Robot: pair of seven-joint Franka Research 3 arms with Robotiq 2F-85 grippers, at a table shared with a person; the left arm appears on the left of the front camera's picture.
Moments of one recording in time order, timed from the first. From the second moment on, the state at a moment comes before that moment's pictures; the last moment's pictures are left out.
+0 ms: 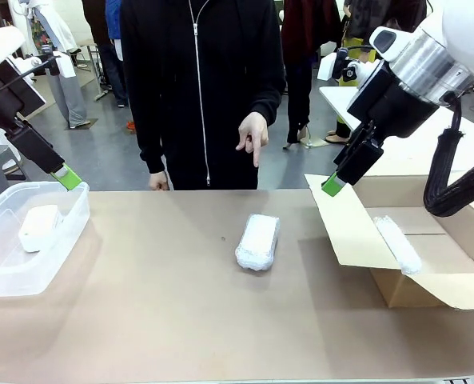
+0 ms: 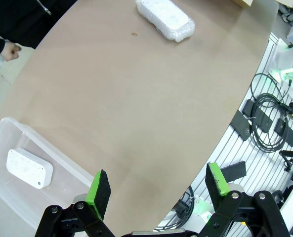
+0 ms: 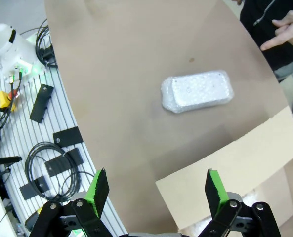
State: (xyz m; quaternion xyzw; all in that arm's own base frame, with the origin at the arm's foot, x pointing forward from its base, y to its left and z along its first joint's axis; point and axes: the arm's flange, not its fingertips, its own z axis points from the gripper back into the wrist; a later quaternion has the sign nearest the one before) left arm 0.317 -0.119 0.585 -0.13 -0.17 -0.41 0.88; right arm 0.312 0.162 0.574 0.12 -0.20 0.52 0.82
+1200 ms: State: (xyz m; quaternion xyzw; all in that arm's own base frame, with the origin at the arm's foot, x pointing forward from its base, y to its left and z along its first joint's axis) left arm 0.317 -0.119 0.585 -0.13 -0.17 -0.41 0.88; right arm 0.360 0.338 0.579 0.16 -0.05 -0.03 0.98
